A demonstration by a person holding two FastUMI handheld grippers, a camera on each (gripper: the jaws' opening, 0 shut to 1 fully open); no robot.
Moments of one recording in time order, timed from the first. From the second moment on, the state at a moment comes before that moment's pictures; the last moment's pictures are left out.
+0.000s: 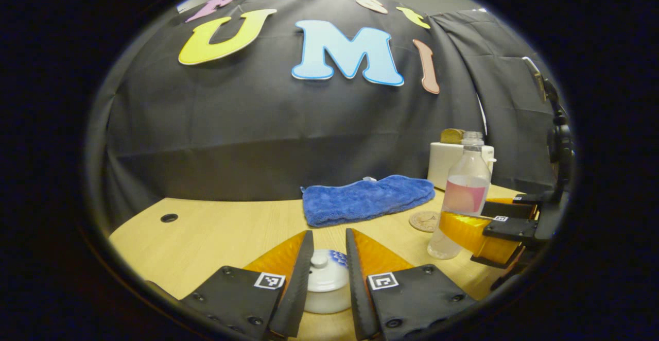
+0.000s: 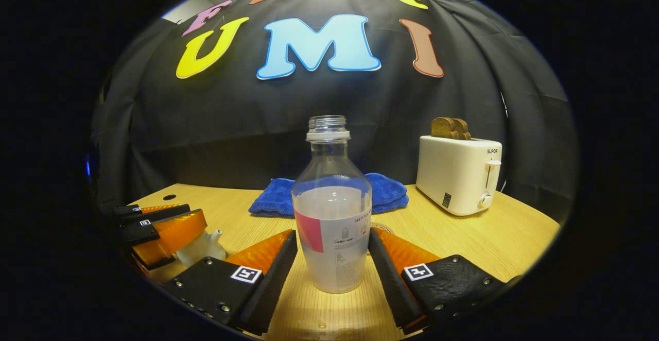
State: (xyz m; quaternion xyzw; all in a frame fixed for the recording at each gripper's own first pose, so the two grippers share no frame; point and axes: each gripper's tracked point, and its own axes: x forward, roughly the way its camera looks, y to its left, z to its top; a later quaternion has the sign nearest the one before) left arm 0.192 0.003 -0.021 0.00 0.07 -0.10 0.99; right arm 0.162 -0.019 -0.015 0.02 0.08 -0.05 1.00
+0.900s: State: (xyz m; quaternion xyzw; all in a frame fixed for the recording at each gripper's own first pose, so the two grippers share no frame) left arm 0.194 0.013 -0.022 0.01 0.09 -0.08 0.99; right arm 0.159 -0.022 -0.013 0.03 0.08 -0.04 1.00
